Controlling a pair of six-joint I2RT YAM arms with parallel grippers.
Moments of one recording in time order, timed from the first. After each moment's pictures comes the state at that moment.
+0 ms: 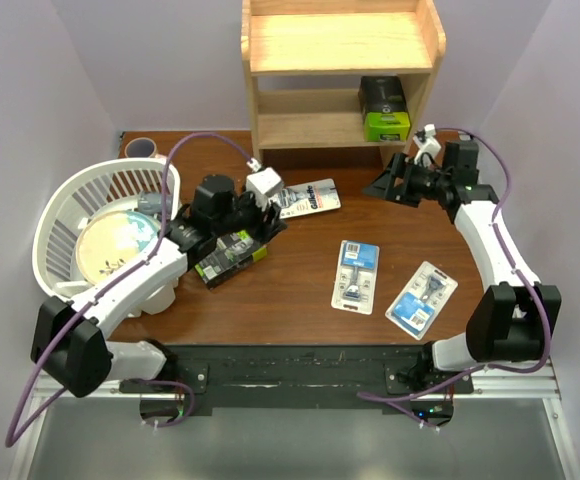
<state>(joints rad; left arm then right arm) -0.56 1.29 1.00 -0.10 0.35 0.09 -0.03 1.44 1.22 -0.44 -0.73 0.33</state>
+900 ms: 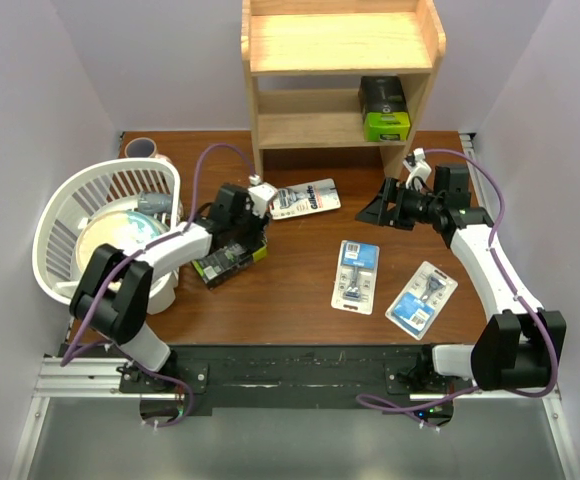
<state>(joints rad) -0.48 1.61 0.96 -0.14 0.08 0.12 0.04 1.29 1.04 -0.46 -0.70 0.32</state>
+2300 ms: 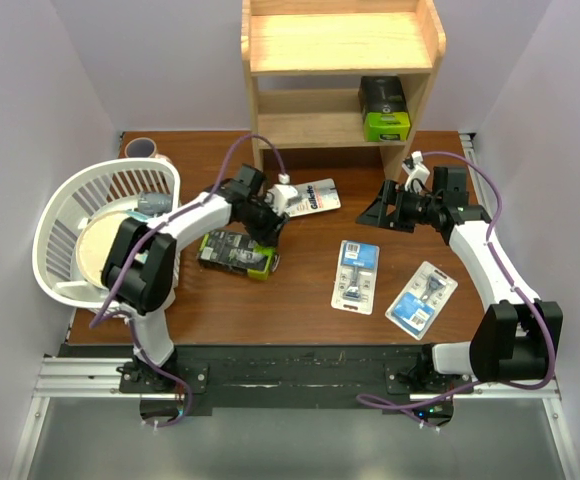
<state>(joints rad) -0.48 1.84 1.32 -0.53 0.39 0.32 0.03 1.33 1.04 -0.48 -0.70 0.29</state>
